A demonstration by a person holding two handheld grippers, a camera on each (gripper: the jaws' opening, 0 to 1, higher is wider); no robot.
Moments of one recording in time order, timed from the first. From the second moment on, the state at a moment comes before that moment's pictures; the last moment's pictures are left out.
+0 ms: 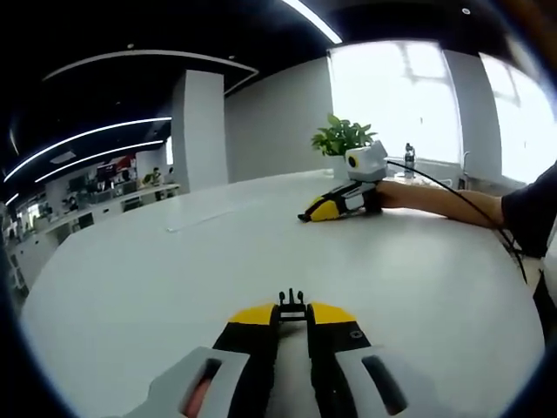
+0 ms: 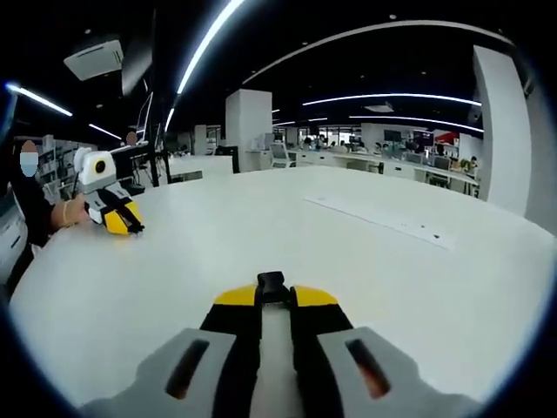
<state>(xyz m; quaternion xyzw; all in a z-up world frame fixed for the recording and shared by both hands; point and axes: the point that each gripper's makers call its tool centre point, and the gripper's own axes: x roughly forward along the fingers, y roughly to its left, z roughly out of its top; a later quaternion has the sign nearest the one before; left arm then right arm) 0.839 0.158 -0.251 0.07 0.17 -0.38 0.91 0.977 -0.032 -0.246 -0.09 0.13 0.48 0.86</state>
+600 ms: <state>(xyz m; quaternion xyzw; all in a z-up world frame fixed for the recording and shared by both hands) 0.838 0.166 -0.247 0.03 0.16 -0.38 0.91 0.948 -0.015 -0.248 -0.09 0.12 0.53 0.84</state>
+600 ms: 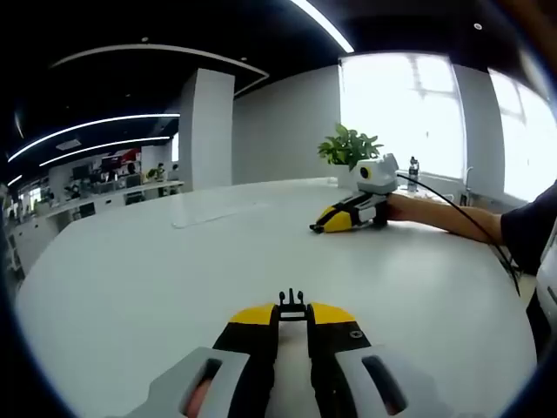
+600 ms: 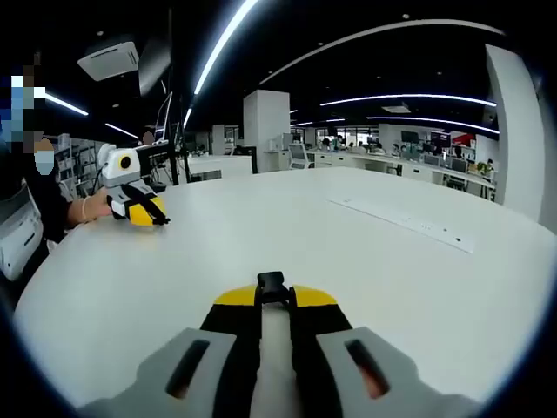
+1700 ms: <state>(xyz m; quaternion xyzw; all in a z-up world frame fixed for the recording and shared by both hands) 0.828 0.152 -0.252 0.02 0.17 -0.42 0.89 0.897 0.024 -0.241 -0.06 0.12 0.63 0.76</state>
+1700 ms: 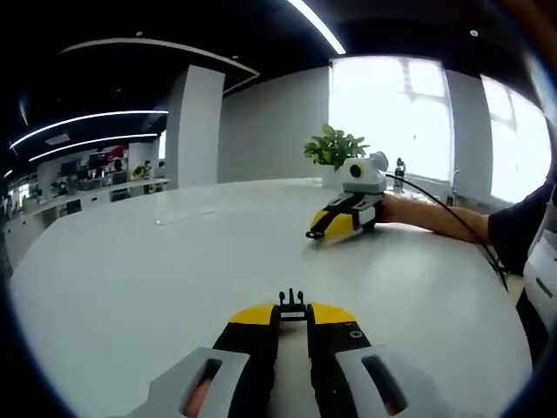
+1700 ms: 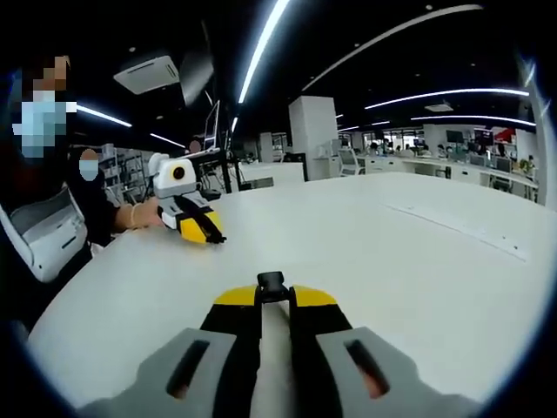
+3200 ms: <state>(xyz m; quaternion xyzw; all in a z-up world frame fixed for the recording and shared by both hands) 0.802 0.122 -0.255 0.05 0.17 -0.49 0.86 0.831 0.074 -0.247 -0.11 0.10 0.73 0.67</state>
